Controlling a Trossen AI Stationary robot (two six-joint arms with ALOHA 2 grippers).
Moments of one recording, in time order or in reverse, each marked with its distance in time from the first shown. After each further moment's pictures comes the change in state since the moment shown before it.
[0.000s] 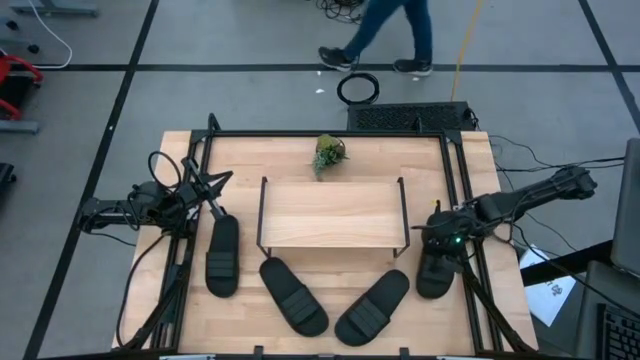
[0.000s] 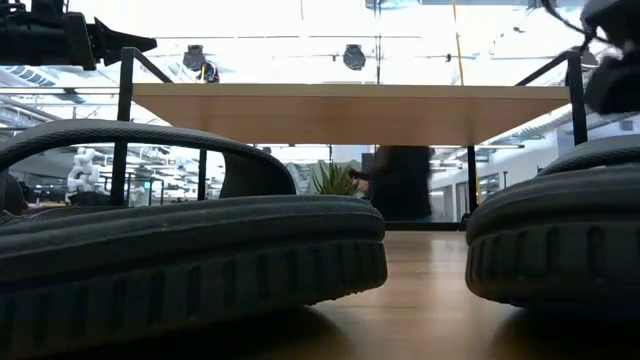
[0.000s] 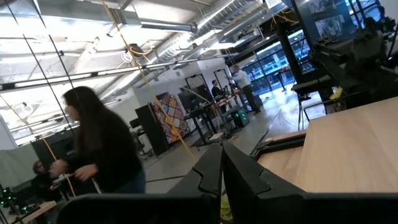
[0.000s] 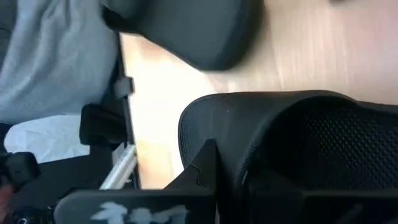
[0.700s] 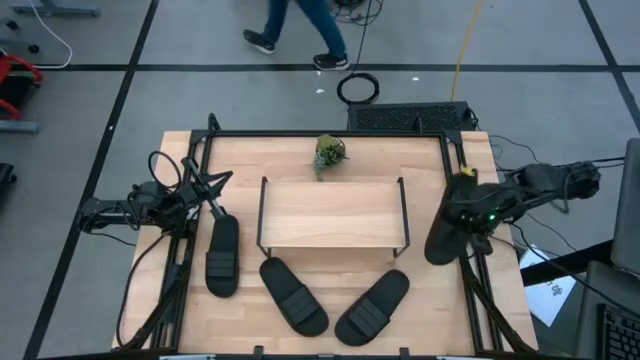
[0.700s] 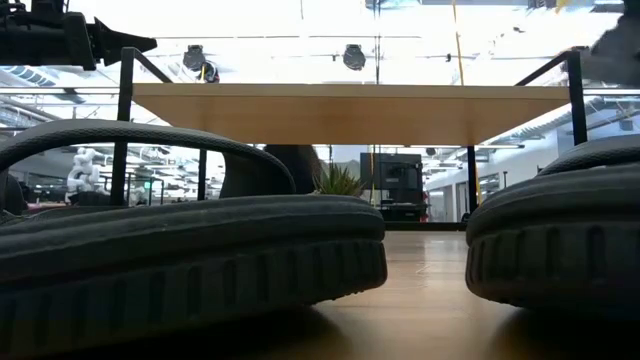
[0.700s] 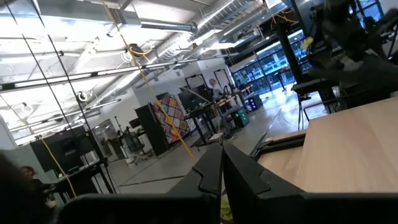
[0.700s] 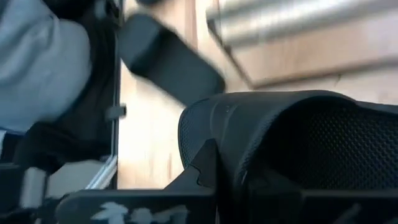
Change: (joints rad) left arm 0.000 0.000 0.000 0.000 0.000 0.000; right arm 0.001 0.004 0.582 -0.567 0.328 -0.239
